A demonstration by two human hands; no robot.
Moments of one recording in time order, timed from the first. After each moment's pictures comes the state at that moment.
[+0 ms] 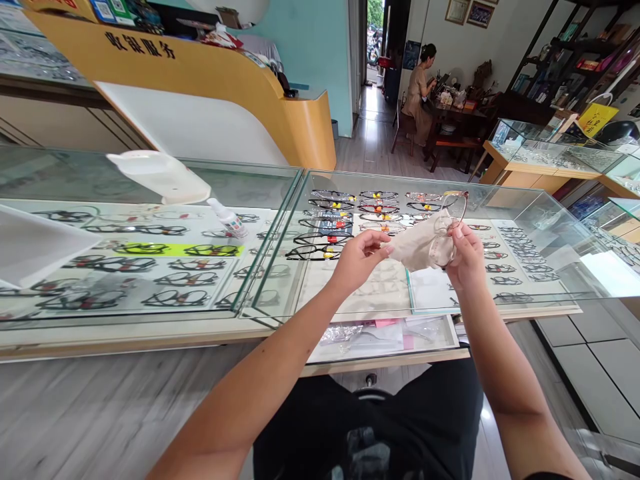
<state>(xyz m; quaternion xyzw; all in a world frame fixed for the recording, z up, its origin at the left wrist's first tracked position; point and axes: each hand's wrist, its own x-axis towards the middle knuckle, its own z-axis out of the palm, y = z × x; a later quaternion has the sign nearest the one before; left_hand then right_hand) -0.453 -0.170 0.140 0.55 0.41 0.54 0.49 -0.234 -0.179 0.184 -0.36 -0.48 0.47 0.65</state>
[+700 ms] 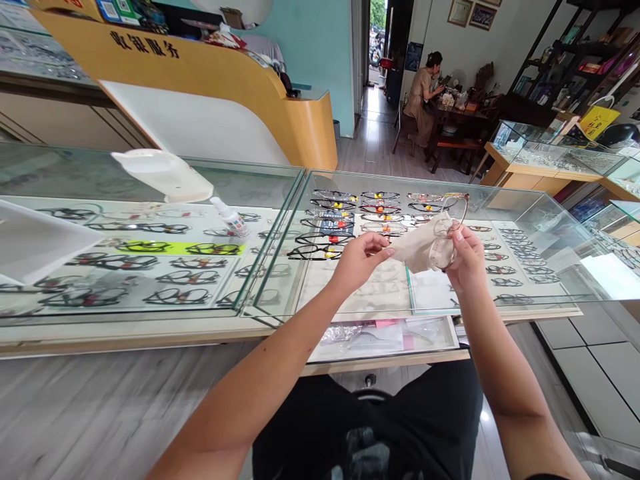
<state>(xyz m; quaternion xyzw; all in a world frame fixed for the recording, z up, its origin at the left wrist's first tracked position) -0.453 -0.165 0.134 0.55 0.44 0.51 0.50 -0.234 -0.177 0.180 -0.34 -0.47 0.48 0.66</state>
